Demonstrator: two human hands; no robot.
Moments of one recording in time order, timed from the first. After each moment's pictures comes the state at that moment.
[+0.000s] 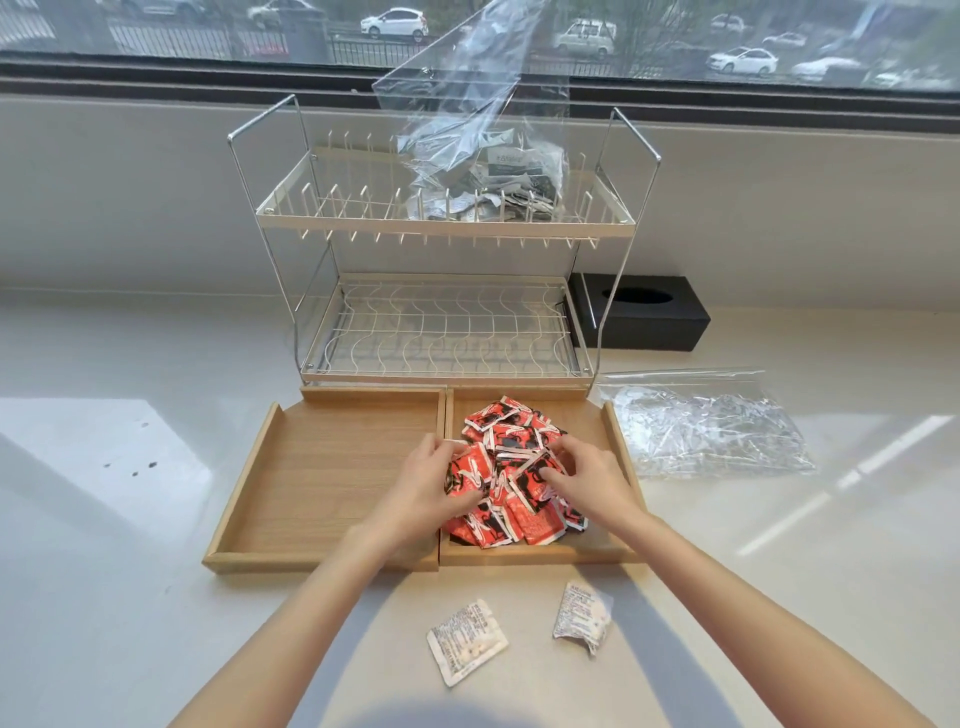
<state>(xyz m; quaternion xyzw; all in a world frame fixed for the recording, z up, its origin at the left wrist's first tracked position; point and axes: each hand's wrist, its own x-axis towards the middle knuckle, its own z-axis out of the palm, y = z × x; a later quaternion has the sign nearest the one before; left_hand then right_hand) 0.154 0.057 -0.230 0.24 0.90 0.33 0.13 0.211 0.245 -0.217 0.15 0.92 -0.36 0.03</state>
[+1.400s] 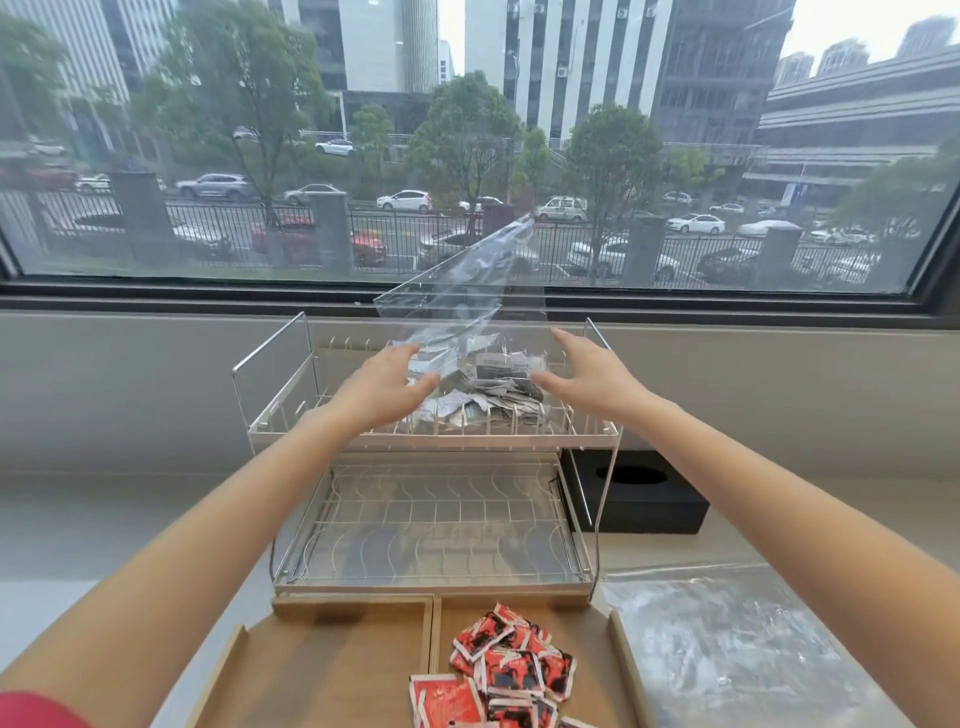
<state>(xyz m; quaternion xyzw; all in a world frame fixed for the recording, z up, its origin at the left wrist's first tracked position) -0.025 0.095 -0.005 0.23 0.95 0.22 -0.03 0.043 0.307 0.005 0.04 0.97 -0.23 -0.11</state>
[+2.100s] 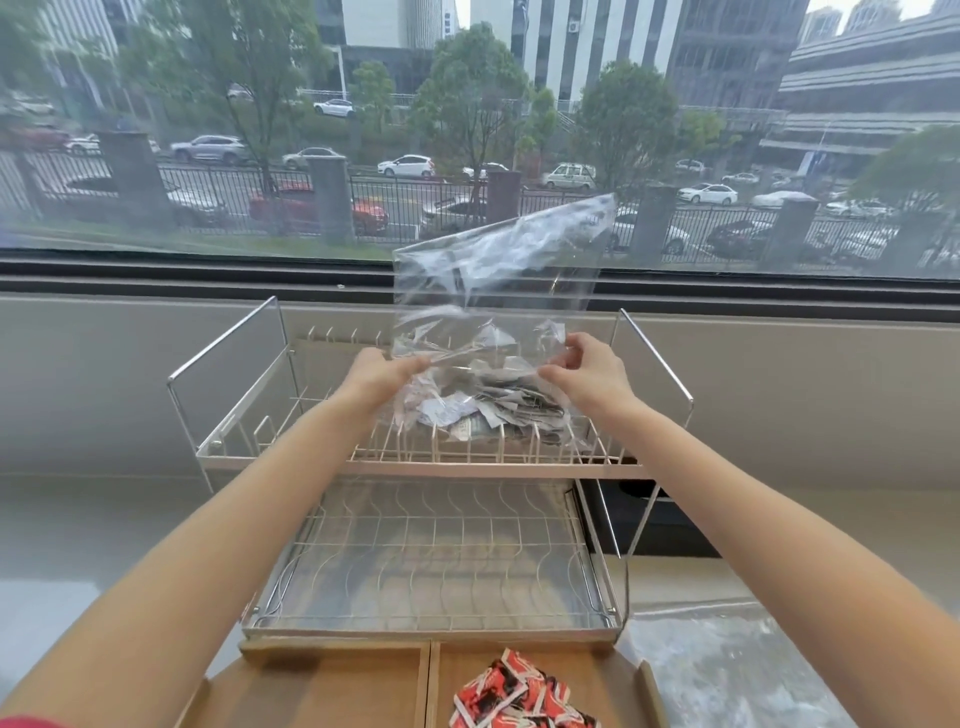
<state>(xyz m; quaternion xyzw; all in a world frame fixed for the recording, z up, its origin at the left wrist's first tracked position) -0.113 0.119 -0.038 0.01 0.82 0.56 0.09 -0.043 0.318 -0.037 0.14 0.87 -0.45 -0.17</state>
